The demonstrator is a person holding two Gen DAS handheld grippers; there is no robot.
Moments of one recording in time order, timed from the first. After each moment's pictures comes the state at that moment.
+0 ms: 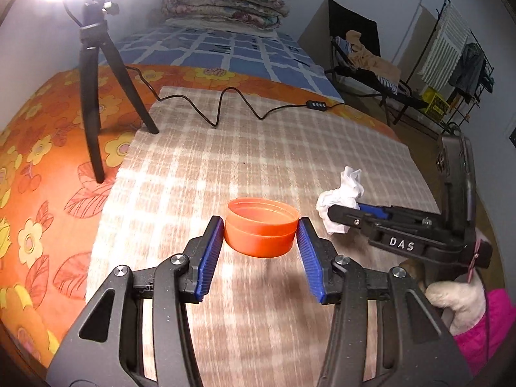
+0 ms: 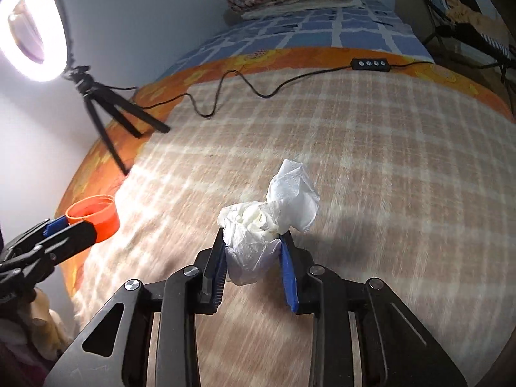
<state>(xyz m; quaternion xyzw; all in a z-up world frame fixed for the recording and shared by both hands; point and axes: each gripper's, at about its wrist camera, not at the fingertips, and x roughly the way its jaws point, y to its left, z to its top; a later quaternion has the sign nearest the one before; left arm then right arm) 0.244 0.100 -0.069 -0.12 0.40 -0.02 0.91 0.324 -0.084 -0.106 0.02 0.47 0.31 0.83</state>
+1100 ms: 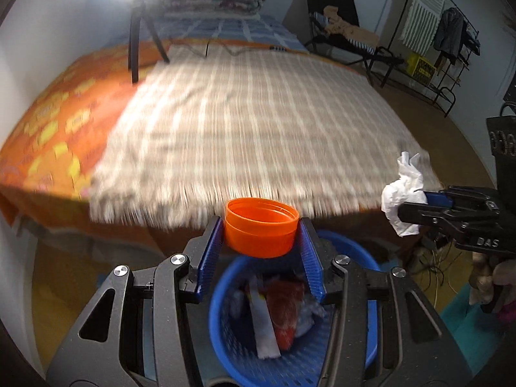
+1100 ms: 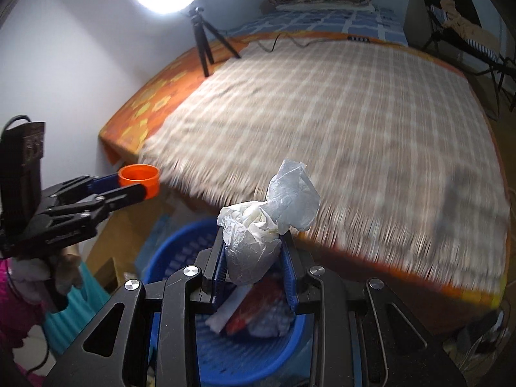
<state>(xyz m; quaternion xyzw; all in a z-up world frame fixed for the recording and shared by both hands) 0.004 0.017 -0.089 -0.07 0.43 -0.02 0.90 0.049 -0.192 -0.089 -0.03 0.48 0.35 0.81</state>
